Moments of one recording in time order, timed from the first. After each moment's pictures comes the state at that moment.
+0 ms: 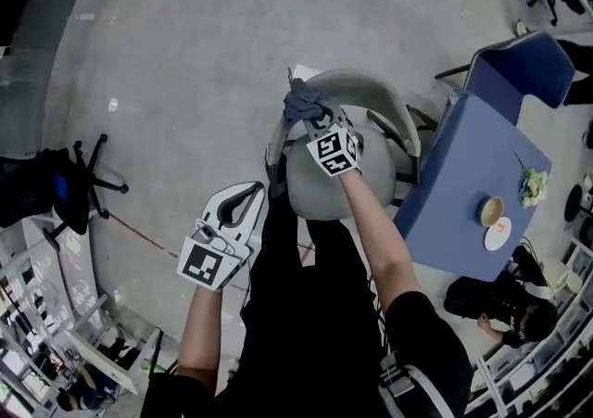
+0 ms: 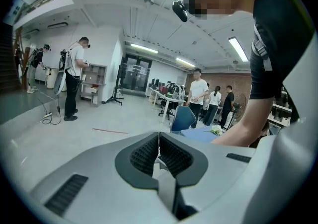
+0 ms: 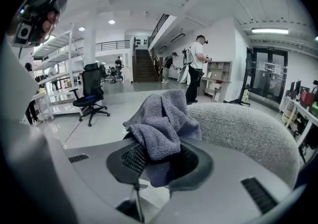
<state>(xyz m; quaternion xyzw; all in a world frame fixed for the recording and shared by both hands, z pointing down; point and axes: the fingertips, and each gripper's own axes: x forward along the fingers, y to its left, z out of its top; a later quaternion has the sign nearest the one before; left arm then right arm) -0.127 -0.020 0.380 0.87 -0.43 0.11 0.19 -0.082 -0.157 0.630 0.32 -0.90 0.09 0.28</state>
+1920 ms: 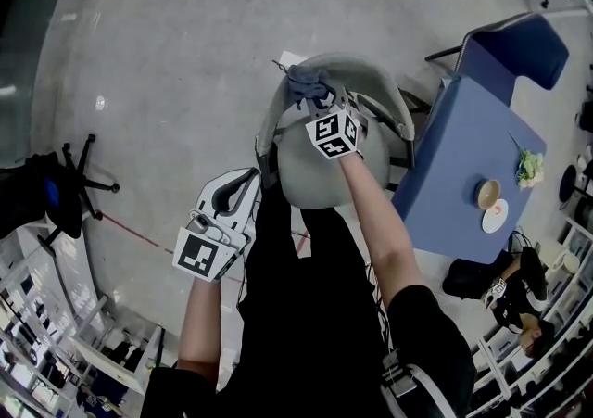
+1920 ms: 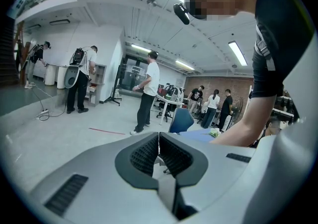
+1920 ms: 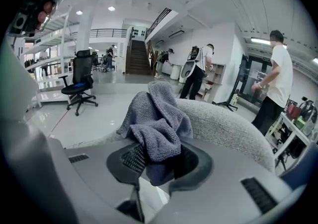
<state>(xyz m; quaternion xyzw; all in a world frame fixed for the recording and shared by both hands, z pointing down) -0.124 -0.026 0.394 0.88 -0.42 0.09 0.20 -0.047 -0.179 0.634 0.37 -0.87 0.05 0.33</state>
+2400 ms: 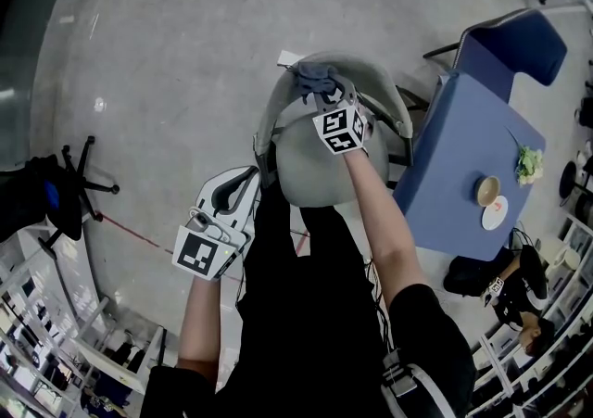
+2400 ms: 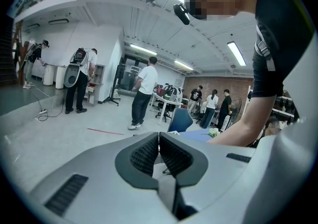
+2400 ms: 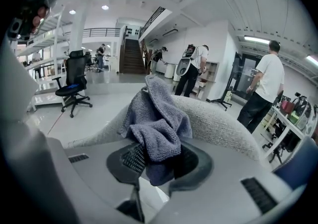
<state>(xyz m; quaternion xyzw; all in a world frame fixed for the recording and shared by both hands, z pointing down) -0.119 -0.028 0.395 0.88 -0.41 0.09 0.20 -0.019 -0.189 0.634 0.40 -0.85 0.06 0.33</state>
